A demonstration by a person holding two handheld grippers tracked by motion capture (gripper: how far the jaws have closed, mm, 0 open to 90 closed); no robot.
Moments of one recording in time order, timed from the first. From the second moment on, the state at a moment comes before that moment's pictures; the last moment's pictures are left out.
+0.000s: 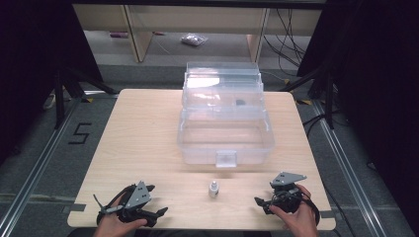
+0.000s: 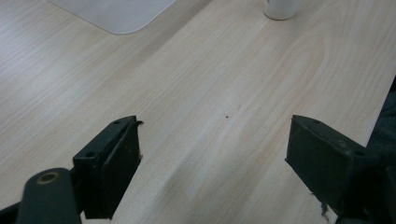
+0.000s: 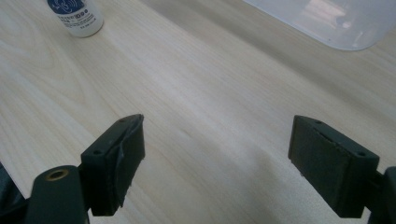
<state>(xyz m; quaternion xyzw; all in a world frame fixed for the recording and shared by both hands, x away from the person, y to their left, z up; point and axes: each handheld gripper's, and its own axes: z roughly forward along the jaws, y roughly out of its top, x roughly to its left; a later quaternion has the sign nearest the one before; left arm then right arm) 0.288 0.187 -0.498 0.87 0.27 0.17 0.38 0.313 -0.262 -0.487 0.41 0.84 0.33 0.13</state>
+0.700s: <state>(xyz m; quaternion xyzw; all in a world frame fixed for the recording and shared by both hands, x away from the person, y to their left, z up) 0.287 0.187 -0.499 0.86 0.28 0.17 0.38 0.319 -0.238 -0.456 0.36 0.89 0.26 0.08</state>
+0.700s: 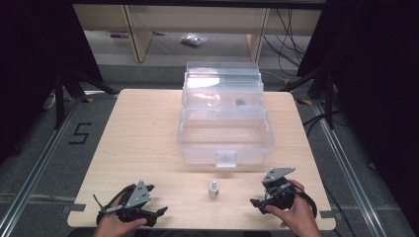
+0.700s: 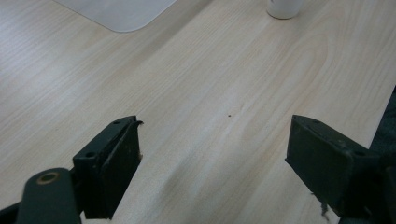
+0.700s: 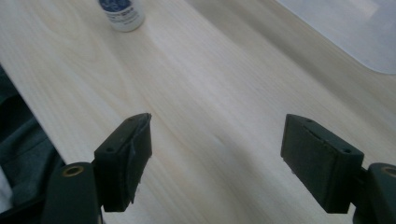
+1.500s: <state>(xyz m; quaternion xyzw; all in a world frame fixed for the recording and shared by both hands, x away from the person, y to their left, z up) 0.288 0.187 -0.499 0.86 0.28 0.17 0.39 0.325 -0.198 -0.442 0.28 0.93 0.24 0.06</state>
